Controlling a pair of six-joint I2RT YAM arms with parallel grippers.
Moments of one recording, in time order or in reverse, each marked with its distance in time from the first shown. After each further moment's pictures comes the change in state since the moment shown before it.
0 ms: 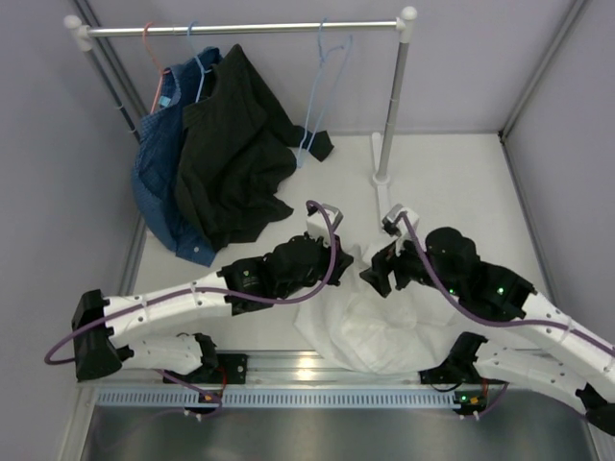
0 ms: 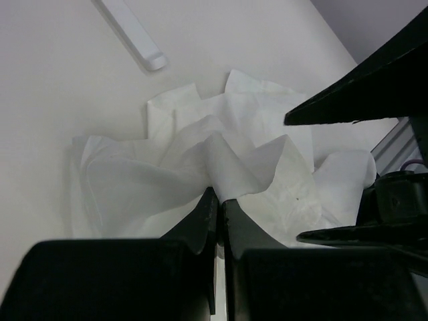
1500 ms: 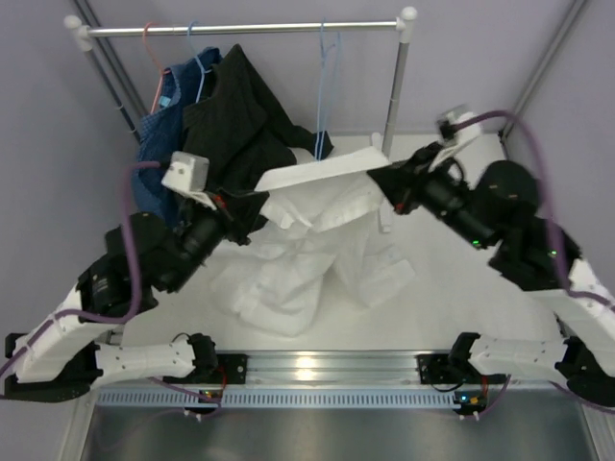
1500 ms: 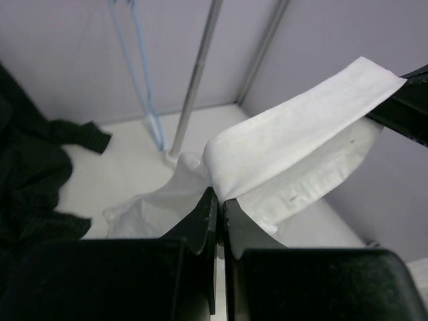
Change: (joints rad) left arm 0.003 -0.302 0.492 -0.404 -0.295 0.226; right arm 0.061 0.313 0.631 0.070 0.213 0.116
